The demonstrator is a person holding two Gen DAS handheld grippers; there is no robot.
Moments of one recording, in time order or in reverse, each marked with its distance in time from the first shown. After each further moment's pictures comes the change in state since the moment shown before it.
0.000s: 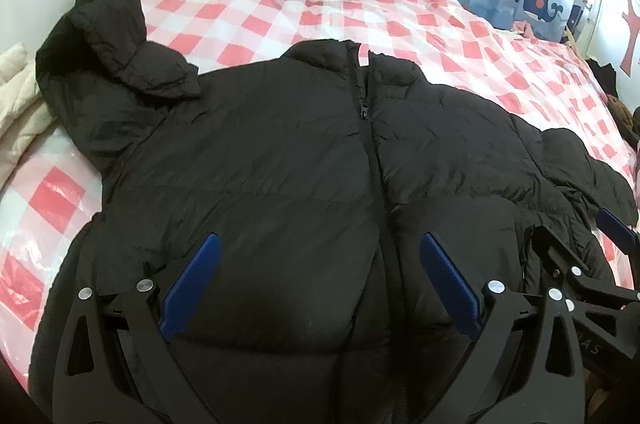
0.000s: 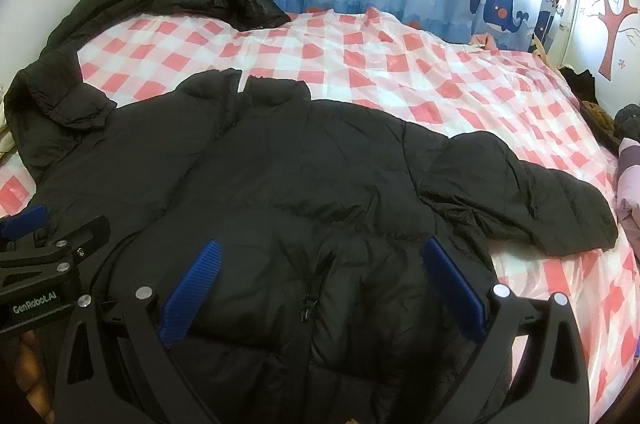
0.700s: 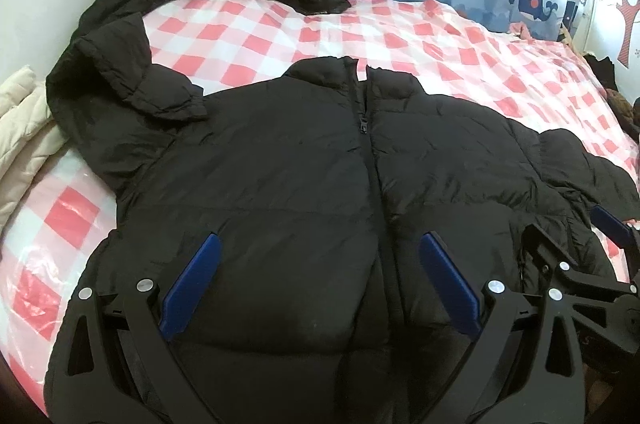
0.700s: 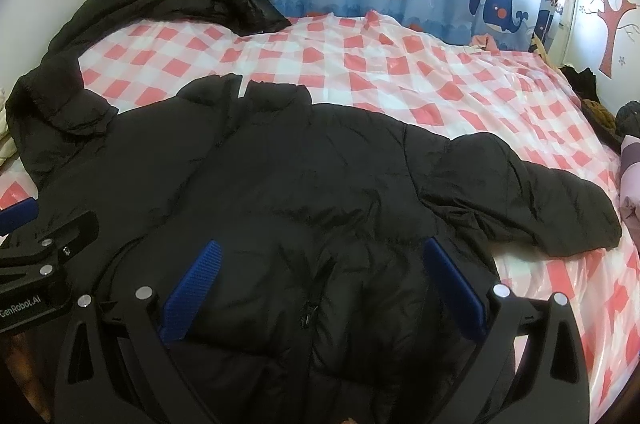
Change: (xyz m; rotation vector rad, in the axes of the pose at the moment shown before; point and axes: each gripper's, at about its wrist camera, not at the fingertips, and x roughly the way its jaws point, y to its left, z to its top) left arm -0.016 -0.005 0.003 0.047 -0.057 0.020; right arm 0.003 0.004 0.001 0.010 -0.013 0.009
